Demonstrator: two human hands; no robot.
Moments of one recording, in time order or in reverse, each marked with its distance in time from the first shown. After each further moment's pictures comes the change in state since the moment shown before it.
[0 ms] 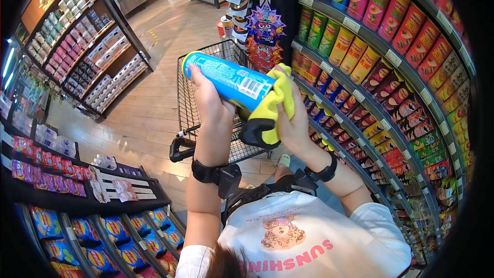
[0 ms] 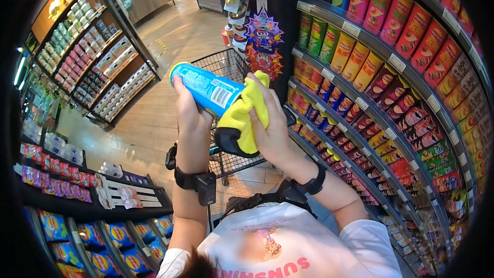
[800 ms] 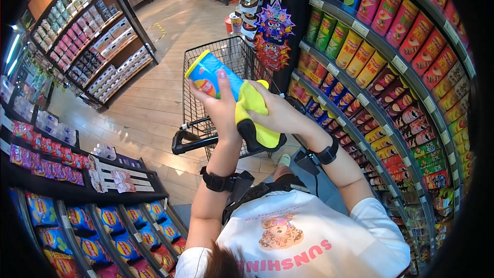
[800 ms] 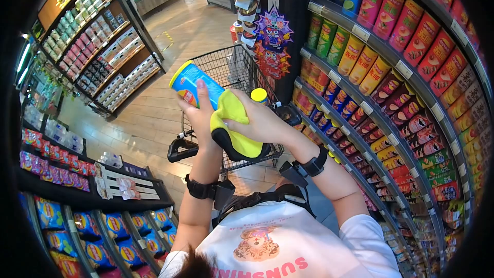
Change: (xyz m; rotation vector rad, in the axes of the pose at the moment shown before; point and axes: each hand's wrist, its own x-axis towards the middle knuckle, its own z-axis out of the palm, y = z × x) left_hand -0.050 -0.015 -0.001 0.596 0.460 0.620; right_hand 0.022 0.019 0.011 -0.239 -0.810 0.298
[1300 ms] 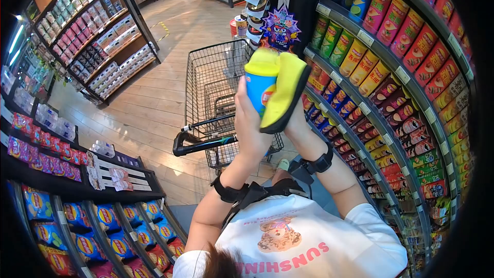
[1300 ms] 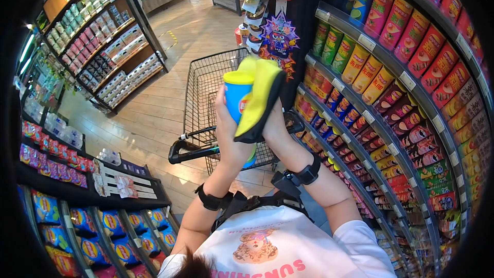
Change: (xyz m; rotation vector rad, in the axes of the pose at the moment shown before) left_hand -0.038 0.018 -0.012 0.428 -0.642 0.420; right_hand 0.015 0.000 0.016 1.104 0.534 0.018
